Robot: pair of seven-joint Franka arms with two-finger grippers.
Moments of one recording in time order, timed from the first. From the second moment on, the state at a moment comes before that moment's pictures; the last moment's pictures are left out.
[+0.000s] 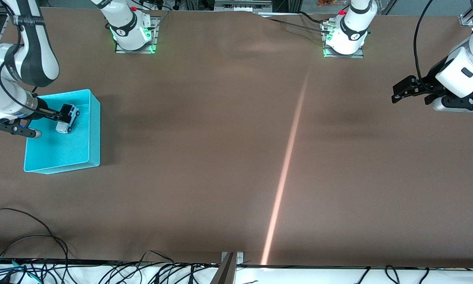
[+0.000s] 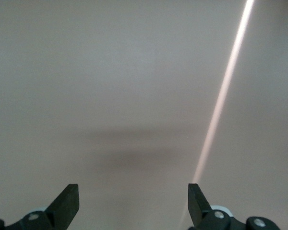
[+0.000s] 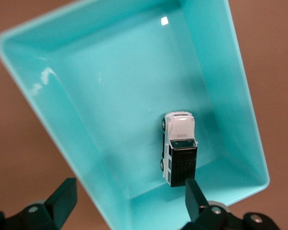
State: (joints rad) left arm -0.01 -0.01 -0.05 -1.65 -0.05 1.60 -0.05; right arm -0.17 0.10 0.00 -2.10 -0.19 2.09 0.15
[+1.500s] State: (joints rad) left arm -0.01 -0.01 -0.05 -1.65 -0.05 1.60 -0.05; right arm -0.09 0.05 0.06 -1.51 0.06 1.54 0.08
